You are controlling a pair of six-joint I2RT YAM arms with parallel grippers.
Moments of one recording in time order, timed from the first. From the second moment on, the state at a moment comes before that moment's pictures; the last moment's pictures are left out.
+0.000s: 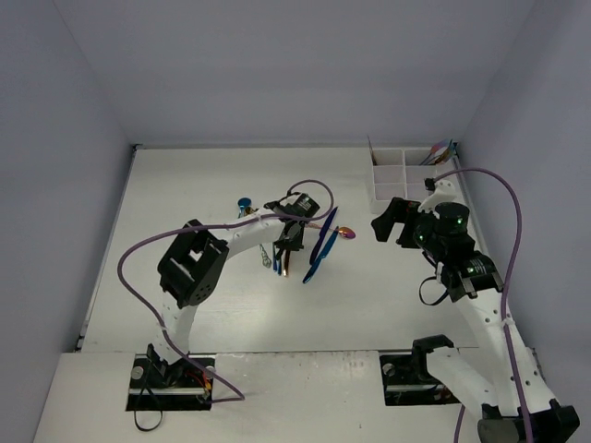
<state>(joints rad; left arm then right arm) -0.76 2.05 1.53 -0.65 -0.25 -0.57 0.19 0.79 0.84 -0.49 -0.10 0.35</state>
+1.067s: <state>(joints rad) -0.92 1.55 1.28 -0.17 -0.11 -0.22 0.29 1.29 1.20 -0.39 -0.43 0.52</state>
